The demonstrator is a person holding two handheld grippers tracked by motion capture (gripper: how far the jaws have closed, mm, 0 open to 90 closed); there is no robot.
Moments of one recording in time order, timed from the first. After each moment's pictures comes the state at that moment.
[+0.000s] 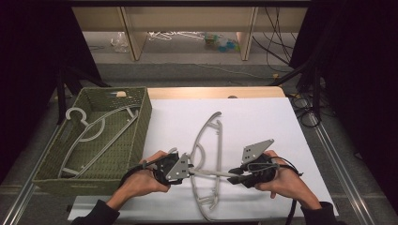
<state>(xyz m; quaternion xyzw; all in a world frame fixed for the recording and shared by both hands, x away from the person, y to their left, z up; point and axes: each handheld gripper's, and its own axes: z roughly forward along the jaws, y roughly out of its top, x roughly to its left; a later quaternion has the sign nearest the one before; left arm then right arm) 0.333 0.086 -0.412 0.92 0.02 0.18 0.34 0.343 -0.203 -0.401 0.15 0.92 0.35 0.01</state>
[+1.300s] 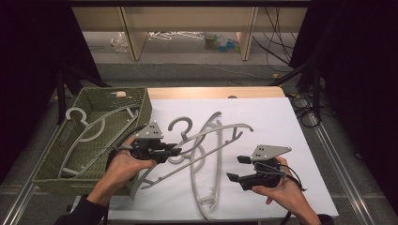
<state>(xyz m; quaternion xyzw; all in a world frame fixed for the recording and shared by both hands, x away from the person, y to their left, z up) 0.355 0.135 -0.356 0.84 0.27 0.10 0.46 0.323 -0.213 -0.402 0.28 0.85 0.44 0.10</state>
